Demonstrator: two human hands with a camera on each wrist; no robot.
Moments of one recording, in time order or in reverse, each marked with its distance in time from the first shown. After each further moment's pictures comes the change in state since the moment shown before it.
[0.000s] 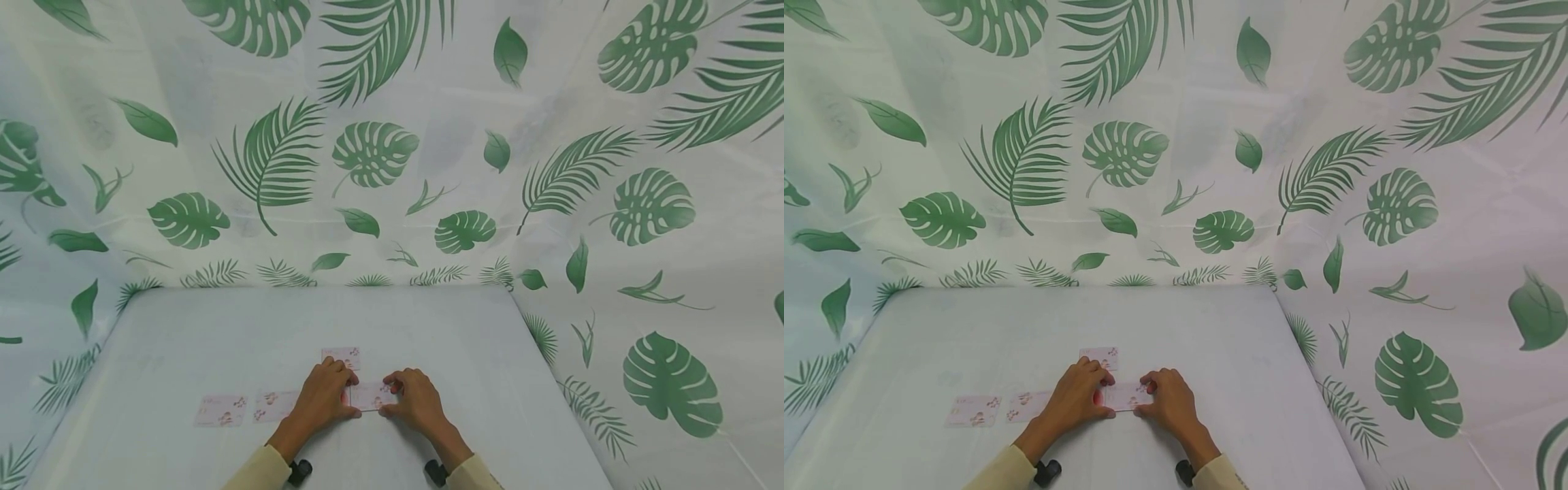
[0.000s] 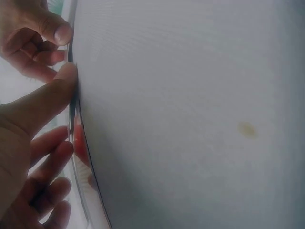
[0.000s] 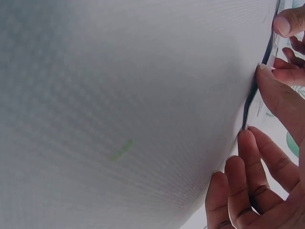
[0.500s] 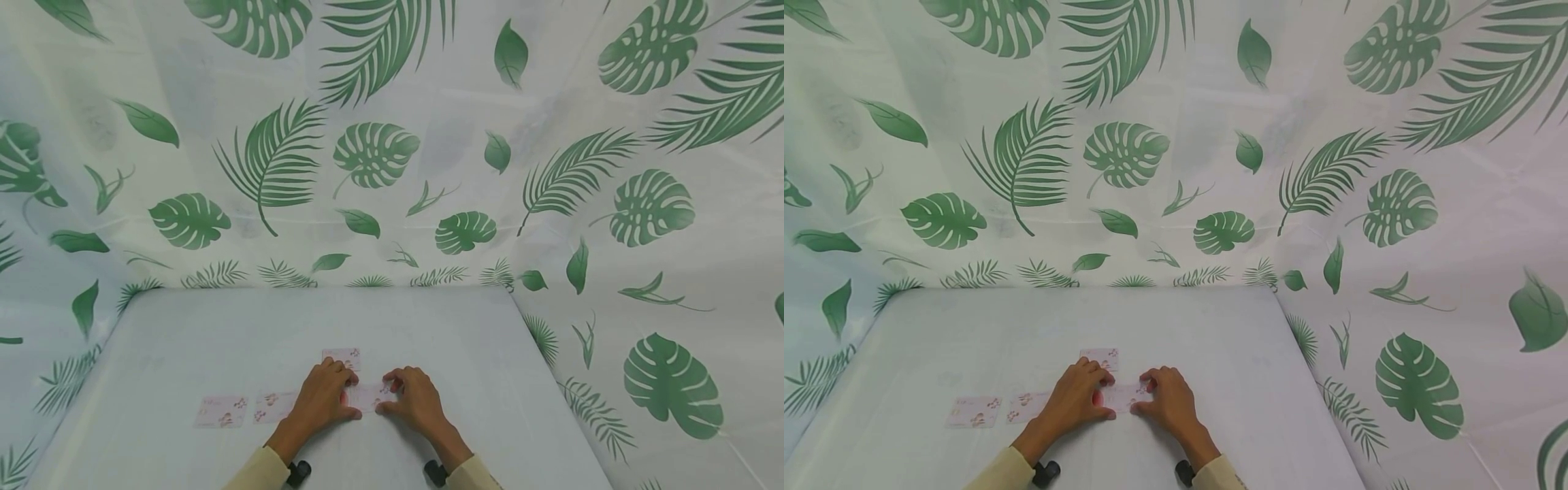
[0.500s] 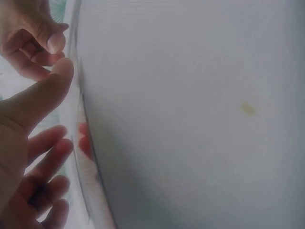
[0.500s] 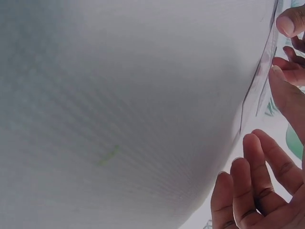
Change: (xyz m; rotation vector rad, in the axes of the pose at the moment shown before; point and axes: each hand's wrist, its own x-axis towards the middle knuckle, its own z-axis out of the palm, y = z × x) left_hand -0.001 -0.002 -0.003 0.002 0.017 0.010; right_hand 0.003 0.002 0.003 0.007 0.036 -0.022
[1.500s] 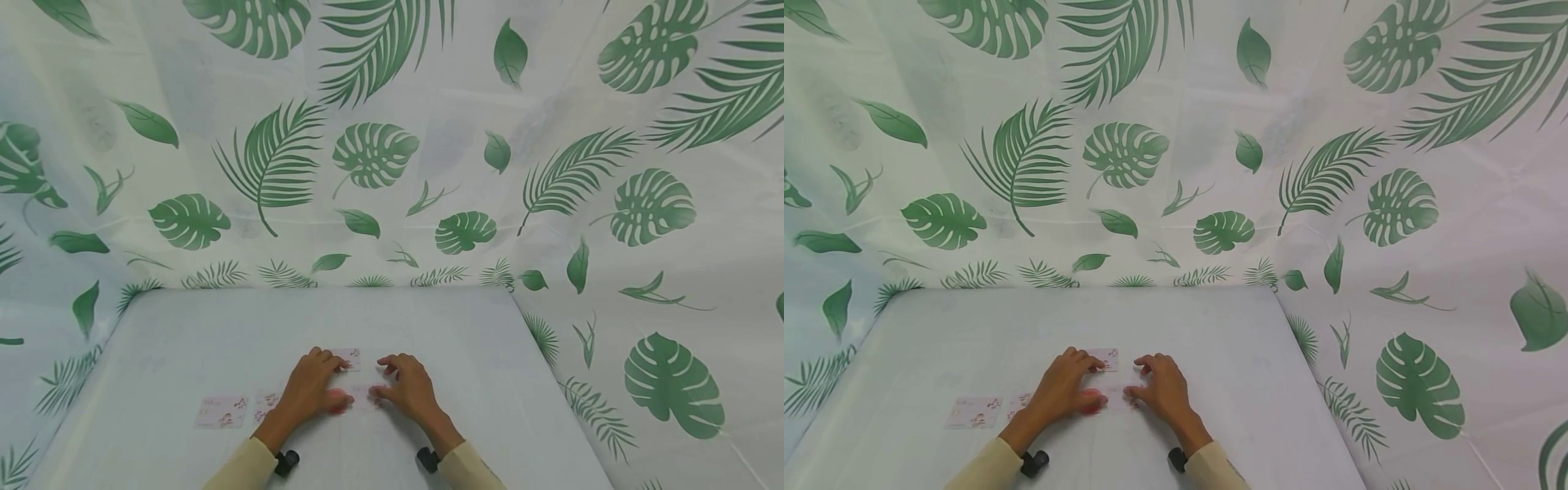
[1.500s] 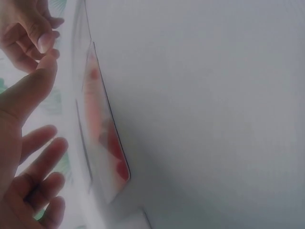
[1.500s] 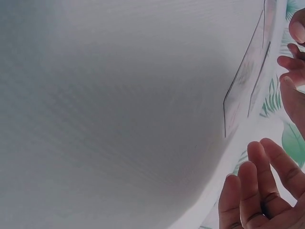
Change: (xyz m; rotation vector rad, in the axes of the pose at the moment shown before) left_hand 0.004 -0.023 -0.014 -0.011 0.046 -0.006; right_hand 0.021 -0.012 -0.001 0.043 0.044 -0.006
